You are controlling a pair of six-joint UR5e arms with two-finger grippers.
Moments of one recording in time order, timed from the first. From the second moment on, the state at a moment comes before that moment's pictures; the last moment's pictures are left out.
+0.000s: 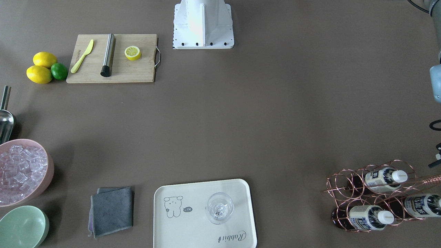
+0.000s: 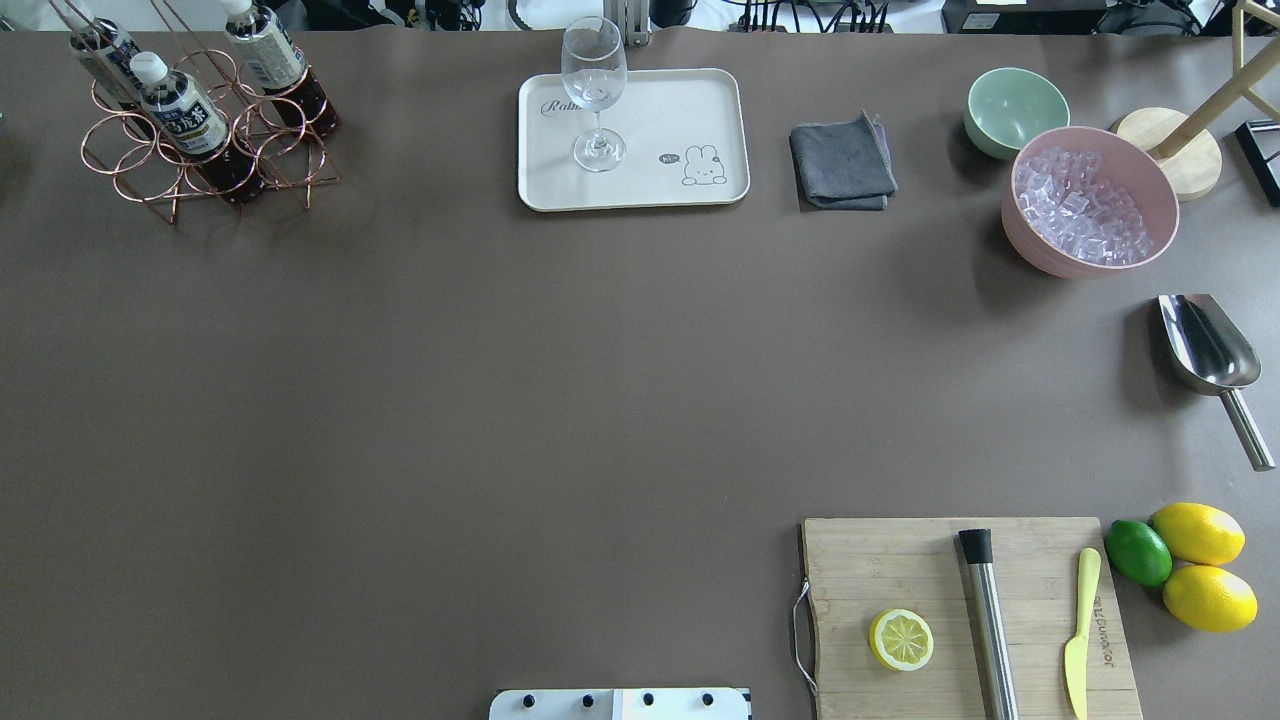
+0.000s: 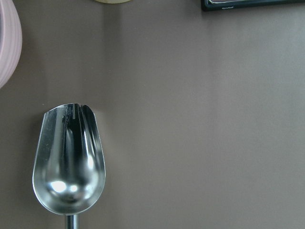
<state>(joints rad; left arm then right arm) -1.39 -2.30 -1.26 -1.56 -2.35 0.93 1.55 -1.51 1.58 -1.76 2.31 -0.07</state>
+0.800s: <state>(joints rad) -1.40 -2.28 -1.31 -1.55 -2.36 0.97 1.56 -1.51 1.59 -1.76 2.32 -0.07</state>
